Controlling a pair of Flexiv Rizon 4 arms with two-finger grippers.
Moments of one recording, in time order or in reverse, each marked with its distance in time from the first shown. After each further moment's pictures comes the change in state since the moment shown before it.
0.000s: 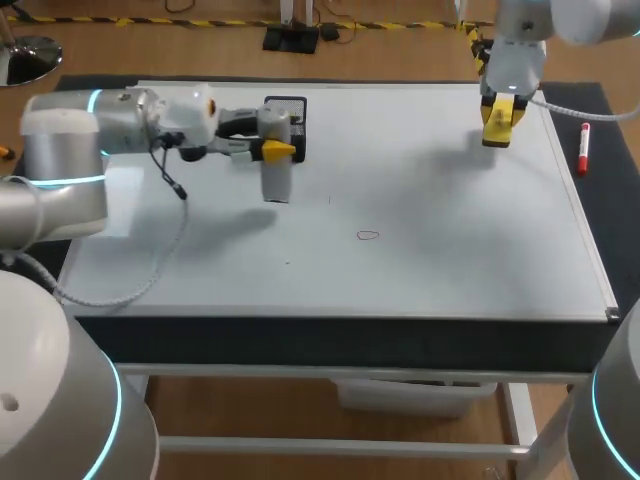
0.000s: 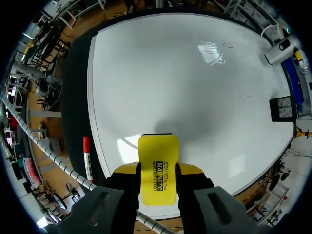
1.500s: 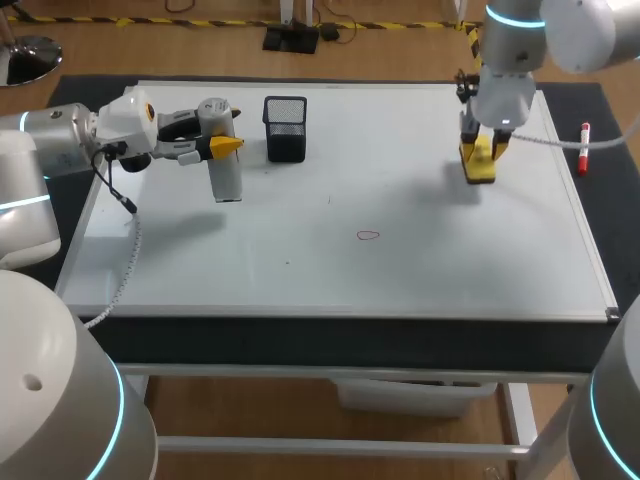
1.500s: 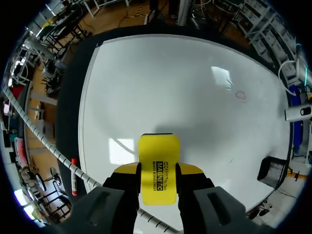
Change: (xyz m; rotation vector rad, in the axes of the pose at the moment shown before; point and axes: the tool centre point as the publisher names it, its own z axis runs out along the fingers) left arm 0.001 -0.017 -0.080 0.016 -0.200 -0.002; right arm -0.025 0.108 0.008 -0.059 -0.010 -0.254
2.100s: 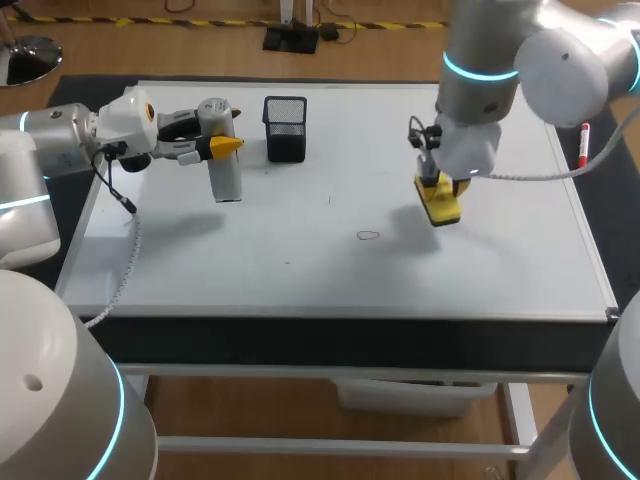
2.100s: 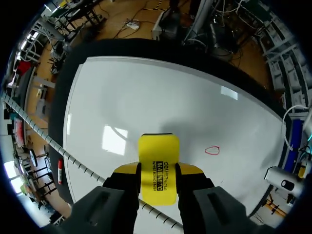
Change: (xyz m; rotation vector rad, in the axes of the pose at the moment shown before) left arm 0.000 0.000 0.000 0.000 0.000 0.000; right arm -0.089 0.105 -0.008 0.080 0.007 -0.202
